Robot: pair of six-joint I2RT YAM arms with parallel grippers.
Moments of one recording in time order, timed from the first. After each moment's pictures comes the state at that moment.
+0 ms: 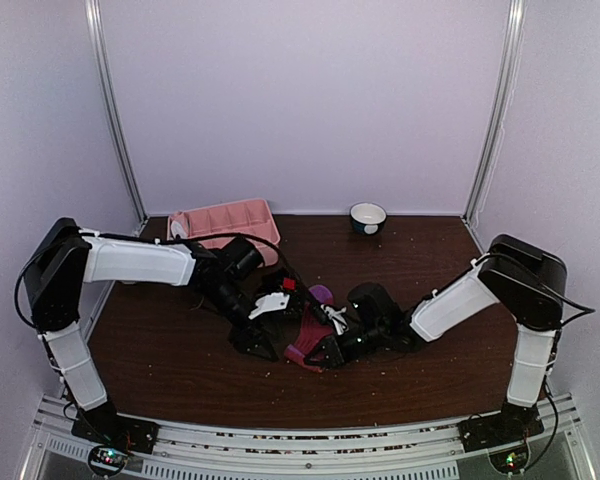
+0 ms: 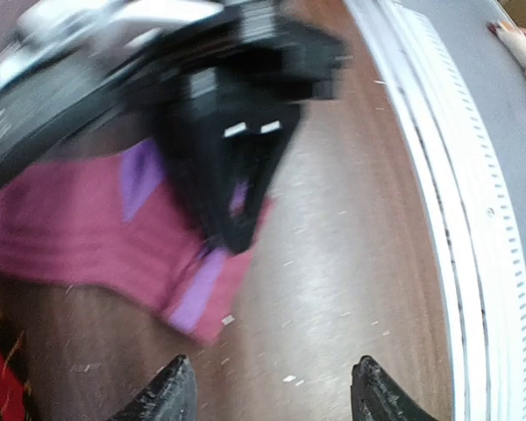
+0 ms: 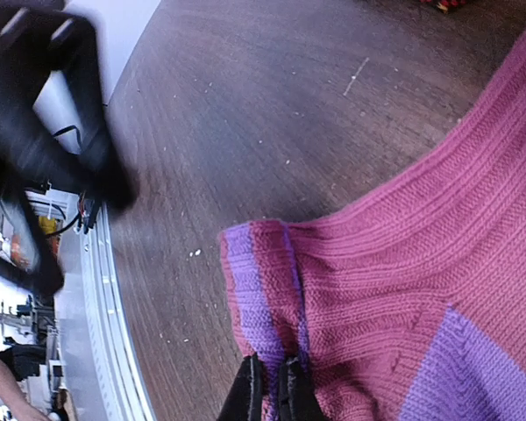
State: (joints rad) left arm -0.77 1.81 1.17 -0.60 0.69 0.75; right arm 0.88 1.92 0.80 0.41 -0.57 0.55
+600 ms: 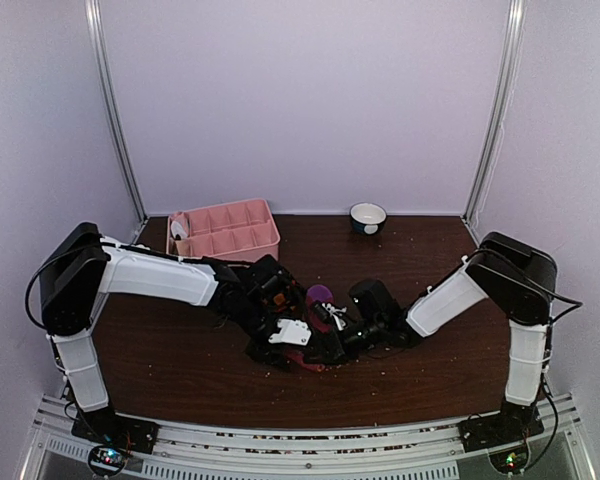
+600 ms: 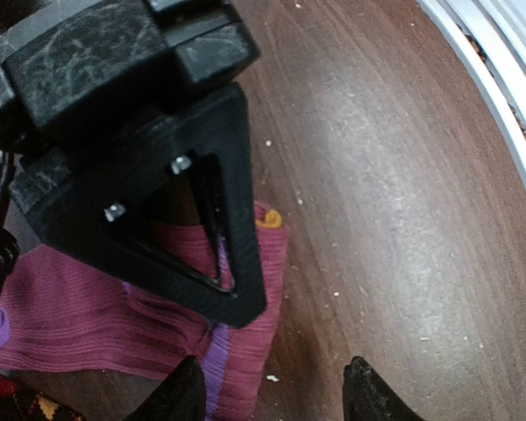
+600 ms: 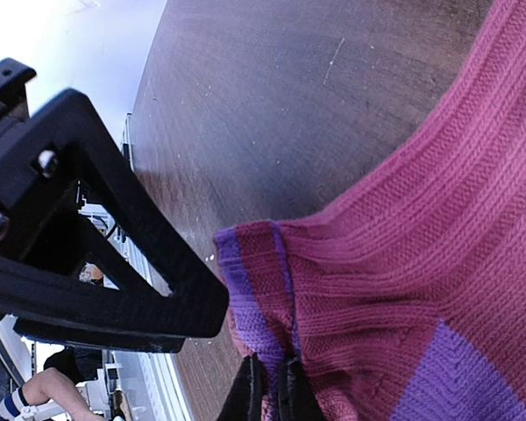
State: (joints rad) left arm -0.94 1.87 1.19 -0.49 0.41 0.95; right arm 0.83 1.99 0.83 0.44 -0.72 0.69
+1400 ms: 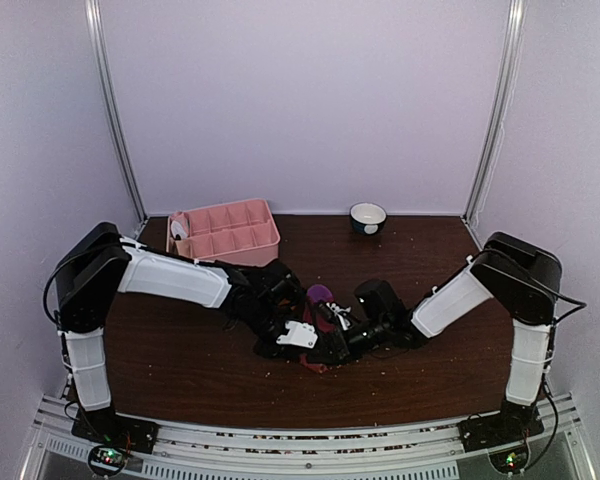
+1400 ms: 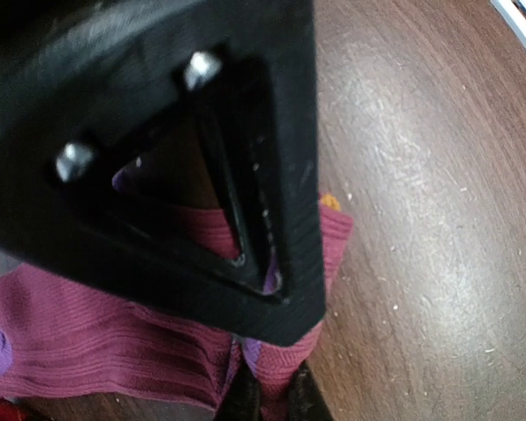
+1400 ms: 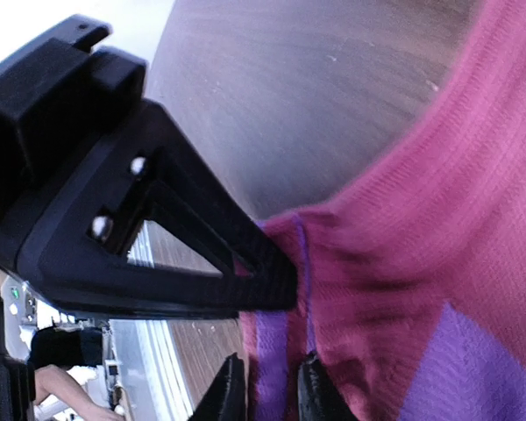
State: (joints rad) left arm -0.95 1.96 1.23 -0.43 0.33 1.00; right arm 0.81 1.97 0.79 0.47 -0.74 0.69
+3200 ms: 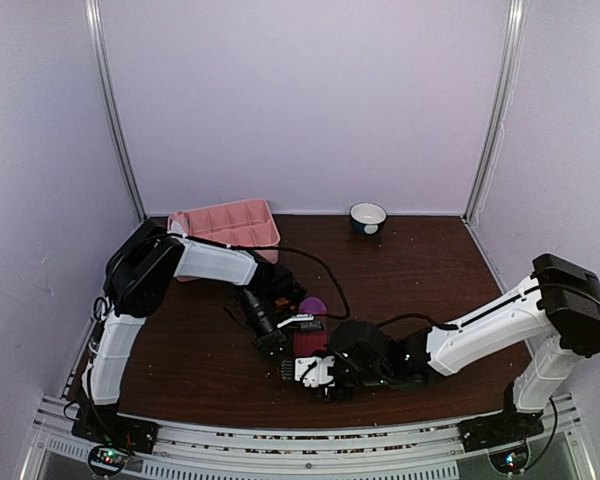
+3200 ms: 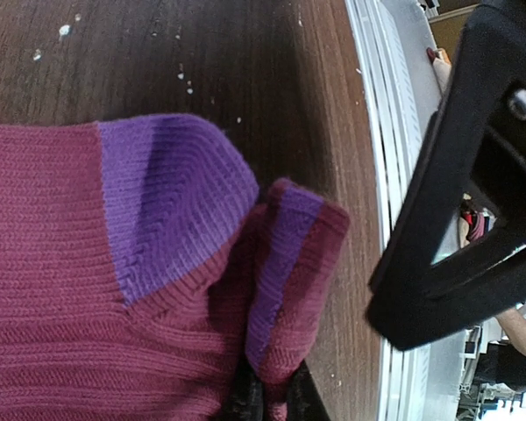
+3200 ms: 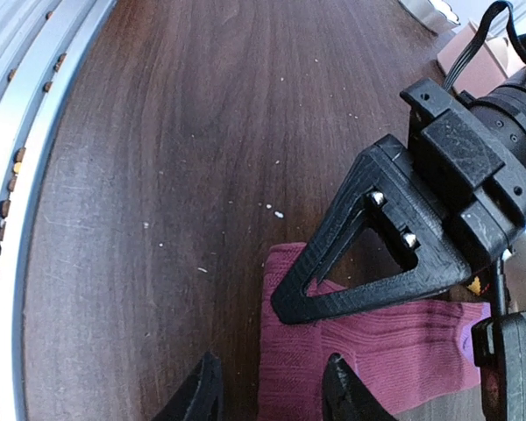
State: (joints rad) left arm -0.80 2.31 1.60 -1.08 0.91 0.74; right arm 1.24 1.68 0.76 0.23 0.06 -0.47
